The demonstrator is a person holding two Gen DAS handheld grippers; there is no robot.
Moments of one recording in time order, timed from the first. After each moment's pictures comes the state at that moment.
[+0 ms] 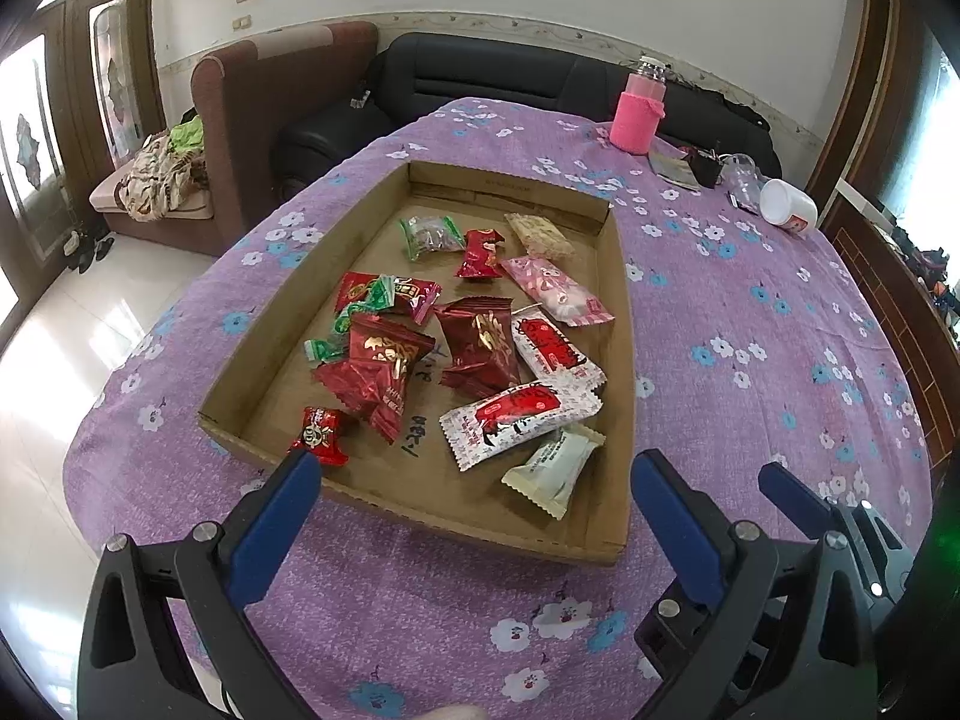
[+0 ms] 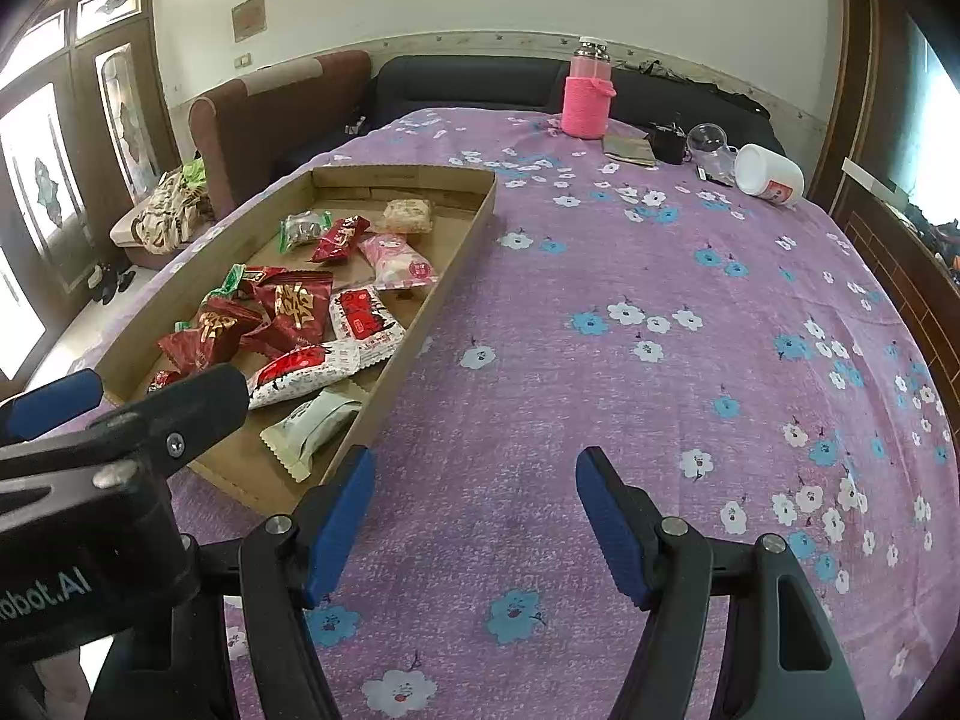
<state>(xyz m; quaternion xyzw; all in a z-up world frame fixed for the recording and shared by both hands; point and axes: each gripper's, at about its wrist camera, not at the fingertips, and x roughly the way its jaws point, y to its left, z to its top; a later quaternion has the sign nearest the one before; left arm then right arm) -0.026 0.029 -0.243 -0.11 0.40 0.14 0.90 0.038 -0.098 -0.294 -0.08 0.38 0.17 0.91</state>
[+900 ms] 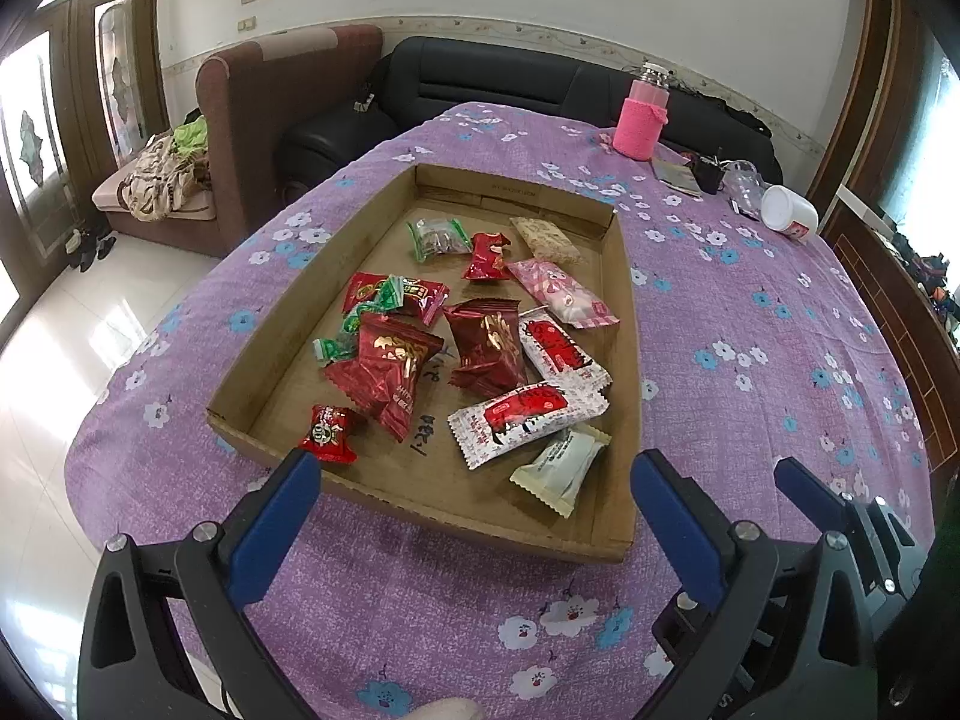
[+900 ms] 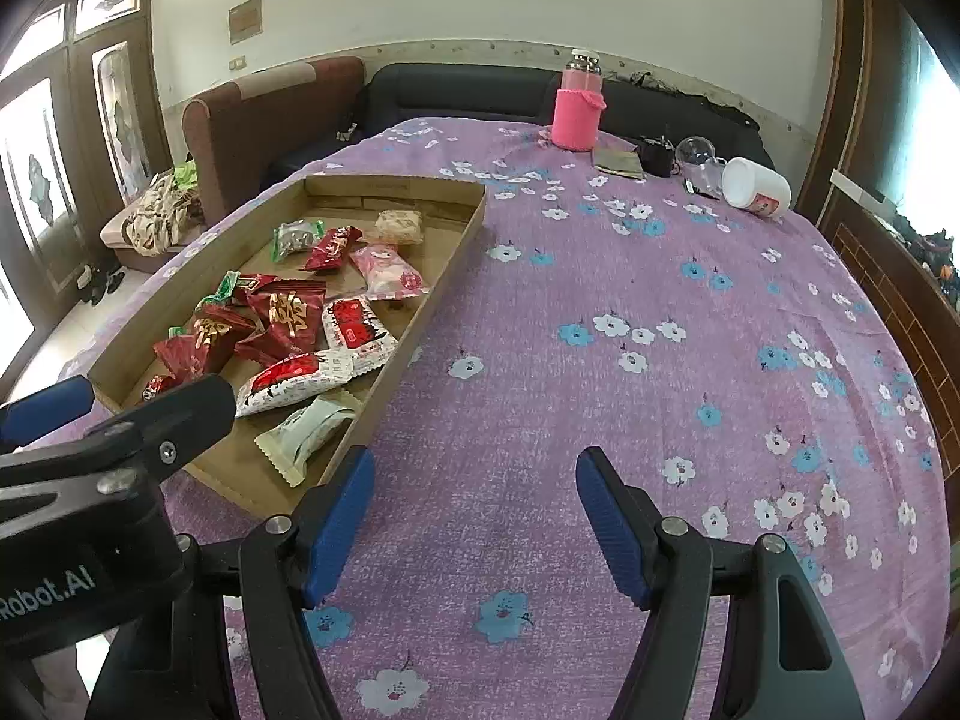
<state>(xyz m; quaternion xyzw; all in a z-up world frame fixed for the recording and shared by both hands) -0.030 0.033 -0.239 -0.11 0.40 0.14 0.90 0.032 -0.095 -0.287 -0.09 0.37 0.16 0.91</state>
